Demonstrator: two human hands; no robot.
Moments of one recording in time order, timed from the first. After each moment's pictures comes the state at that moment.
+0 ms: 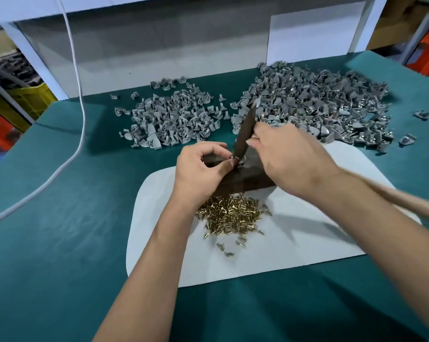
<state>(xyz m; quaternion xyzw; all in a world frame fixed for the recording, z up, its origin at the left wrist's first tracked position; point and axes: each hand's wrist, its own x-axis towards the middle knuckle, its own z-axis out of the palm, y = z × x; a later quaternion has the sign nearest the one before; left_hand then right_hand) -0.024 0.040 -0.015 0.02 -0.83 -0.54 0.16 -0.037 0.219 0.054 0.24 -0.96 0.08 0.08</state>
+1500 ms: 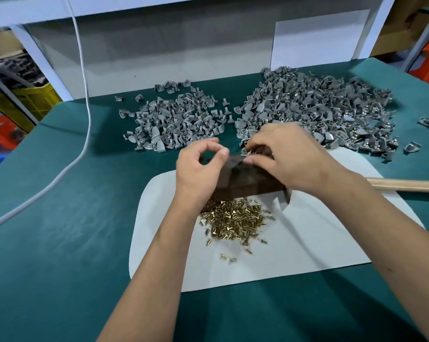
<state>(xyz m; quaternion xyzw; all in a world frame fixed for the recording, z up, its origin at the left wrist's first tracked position) -0.026 0.038 -0.014 0.06 -0.80 -0.56 0.21 -0.068 0.222 0.040 0.33 -0.93 0.15 0.10</state>
